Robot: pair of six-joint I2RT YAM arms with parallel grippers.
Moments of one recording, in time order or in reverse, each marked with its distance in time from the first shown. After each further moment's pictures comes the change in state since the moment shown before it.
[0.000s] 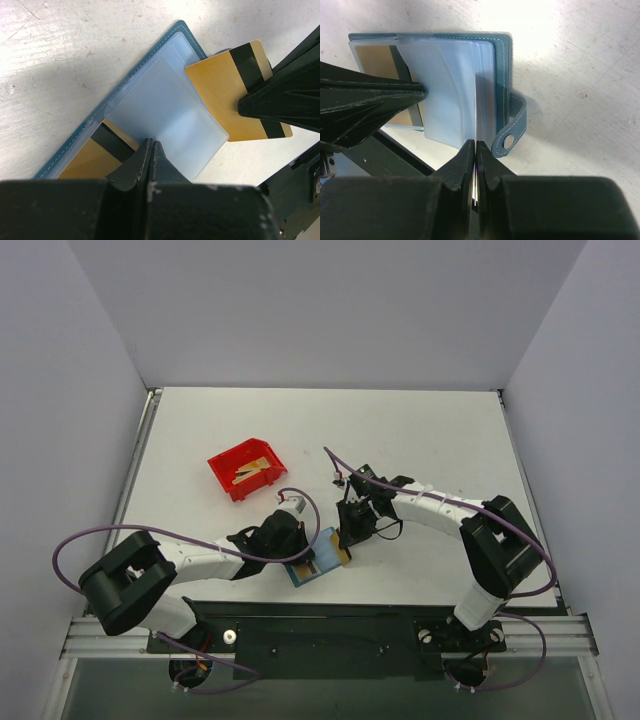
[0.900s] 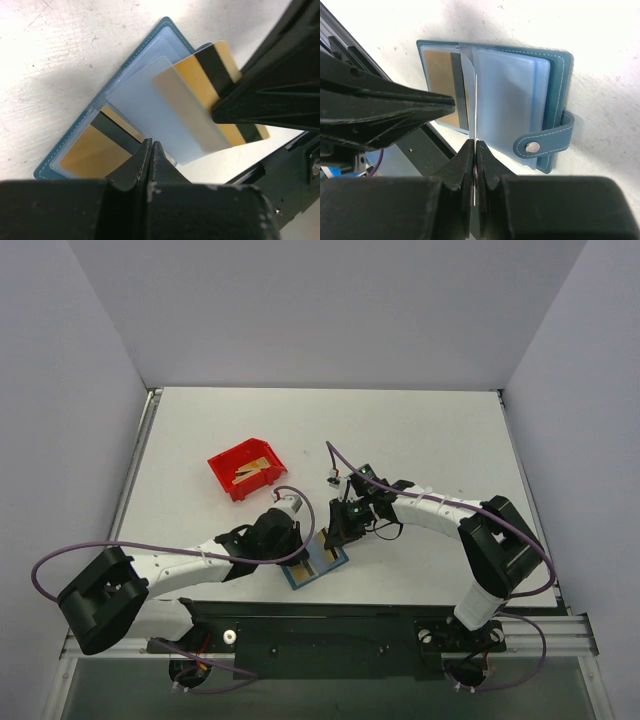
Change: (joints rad) left arm 0.000 -0.122 0.018 -0.159 0.002 0.031; right arm 0.000 0.000 -0.039 0.164 -0.208 0.086
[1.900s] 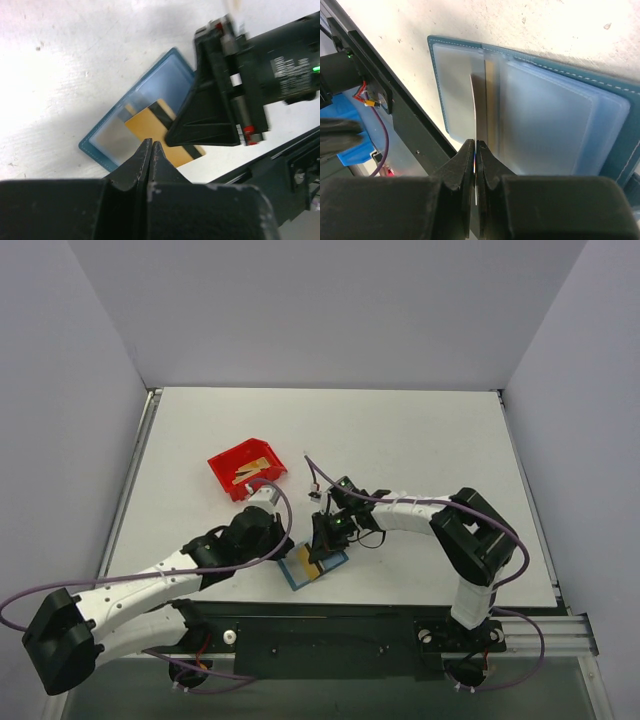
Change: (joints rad) left arm 0.023 -0.340 0.042 -0.249 -0.123 0.013; right arm 0.105 0.135 0.009 0.137 -0.059 0.087
